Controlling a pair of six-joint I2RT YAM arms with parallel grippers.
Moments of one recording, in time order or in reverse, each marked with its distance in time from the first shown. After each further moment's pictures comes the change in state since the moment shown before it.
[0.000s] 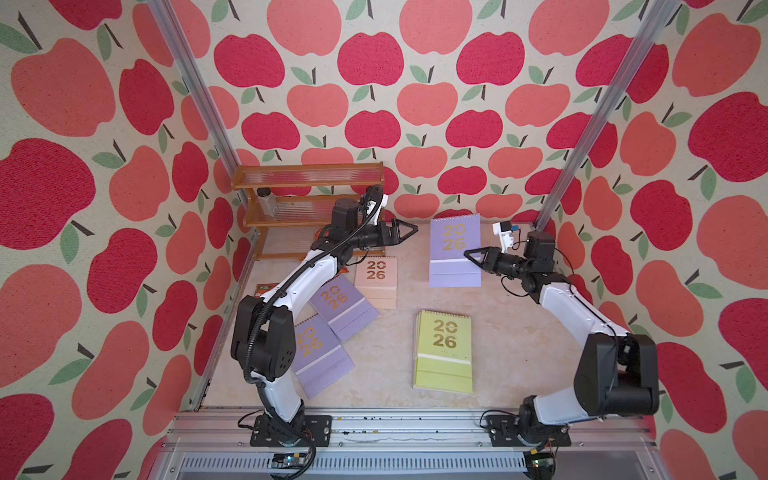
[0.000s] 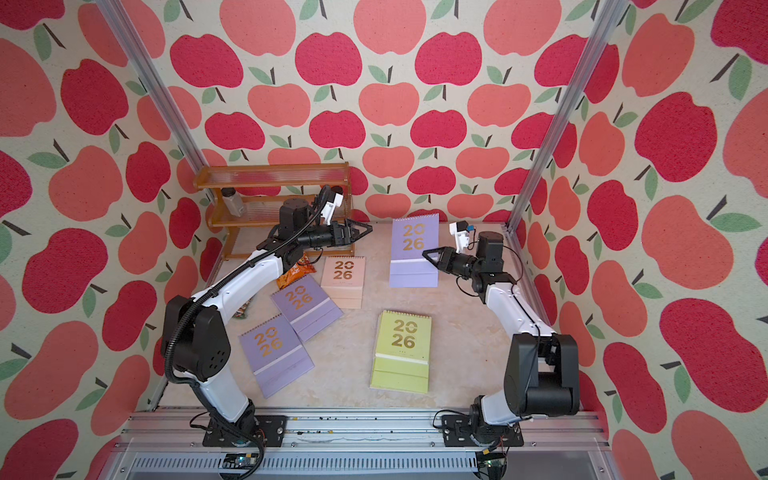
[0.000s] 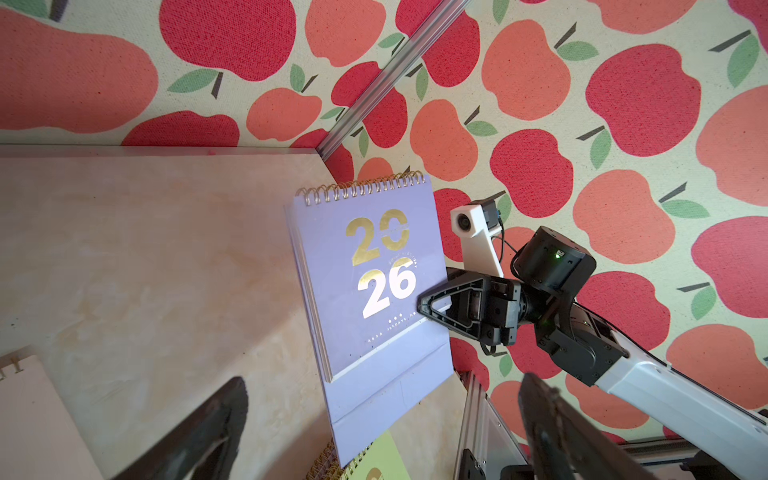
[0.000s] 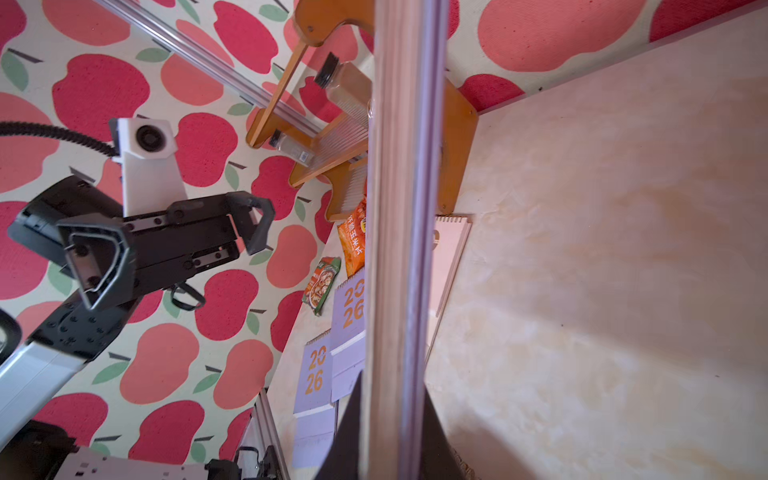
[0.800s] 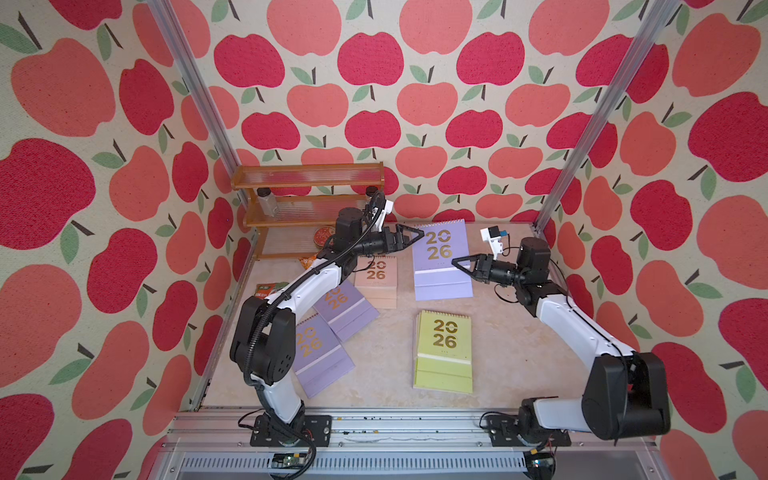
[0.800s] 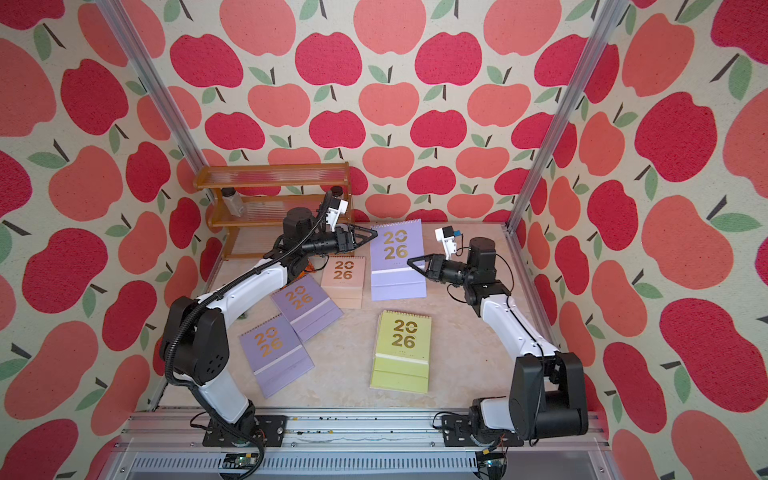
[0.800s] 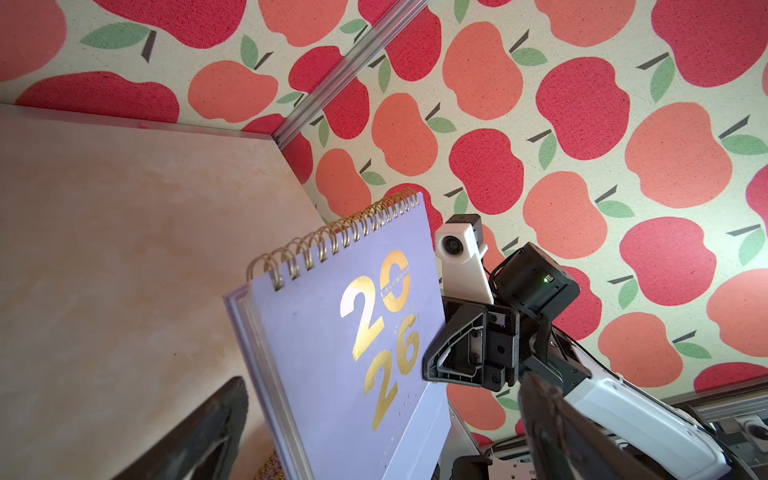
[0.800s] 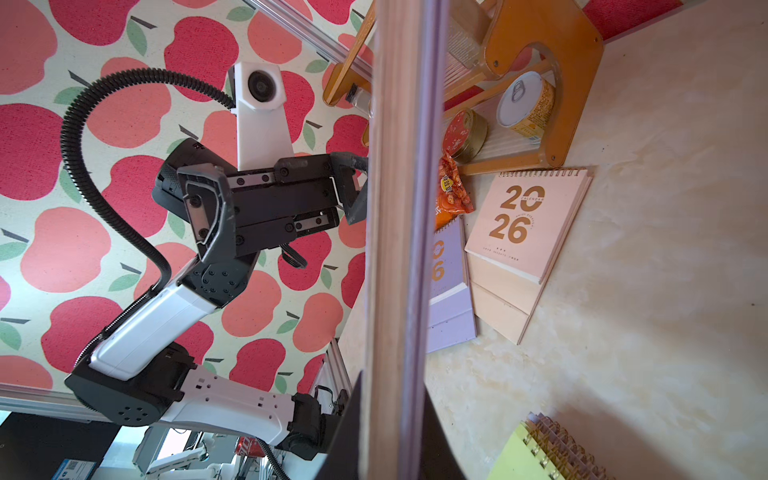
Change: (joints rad) left arm -0.058 -0.008 -0.096 0.210 0.048 -0.157; right arm 0.085 -0.090 -0.085 0.148 -0.109 0.204
